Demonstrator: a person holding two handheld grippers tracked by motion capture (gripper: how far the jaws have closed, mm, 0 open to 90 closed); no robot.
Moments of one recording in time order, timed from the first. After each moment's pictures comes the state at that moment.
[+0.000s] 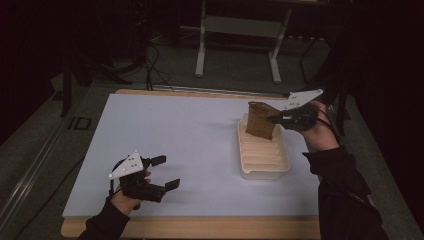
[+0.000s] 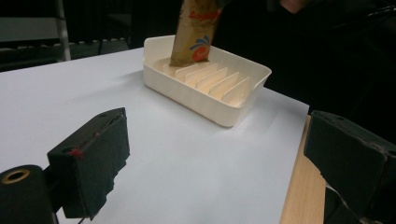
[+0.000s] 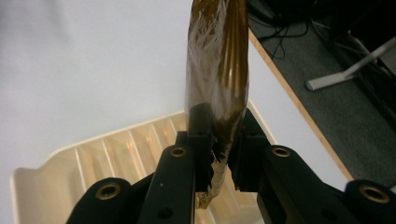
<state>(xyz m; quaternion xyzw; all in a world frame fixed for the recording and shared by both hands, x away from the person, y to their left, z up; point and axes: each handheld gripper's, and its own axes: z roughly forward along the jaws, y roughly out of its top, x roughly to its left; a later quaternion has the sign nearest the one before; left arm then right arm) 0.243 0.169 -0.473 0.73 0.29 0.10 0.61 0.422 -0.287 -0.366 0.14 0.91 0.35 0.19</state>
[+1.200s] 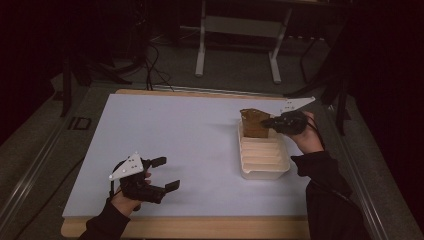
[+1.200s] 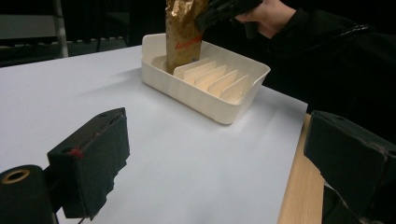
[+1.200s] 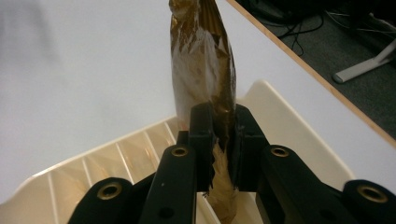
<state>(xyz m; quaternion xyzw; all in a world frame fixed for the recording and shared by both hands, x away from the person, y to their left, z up) 0.241 0.168 -0.477 0.73 0.29 0.10 0.61 0.448 -0.297 -0.428 0.21 0.87 0.42 0.13</state>
